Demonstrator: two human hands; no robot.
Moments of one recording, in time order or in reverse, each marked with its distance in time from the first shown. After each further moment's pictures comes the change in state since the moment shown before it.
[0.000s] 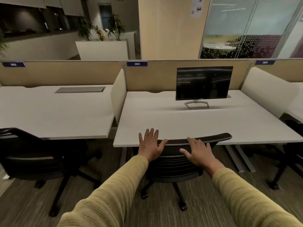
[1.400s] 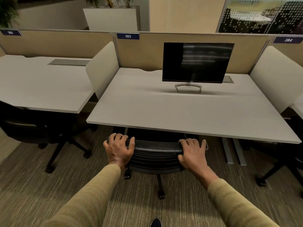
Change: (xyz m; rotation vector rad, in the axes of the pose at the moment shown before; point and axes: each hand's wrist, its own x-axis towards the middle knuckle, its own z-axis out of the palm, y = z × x) left_hand -0.039 0.139 0.095 0.038 0.375 -0.400; right_hand -0.002 0.223 0.009 -0.026 0.057 -0.221
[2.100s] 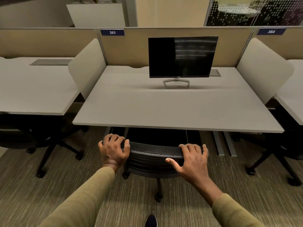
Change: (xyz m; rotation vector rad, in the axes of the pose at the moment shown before) left_hand -0.009 0.035 0.018 -0.053 0.095 0.118; right_hand -0.053 0.042 0.007 0.015 0.293 0.047
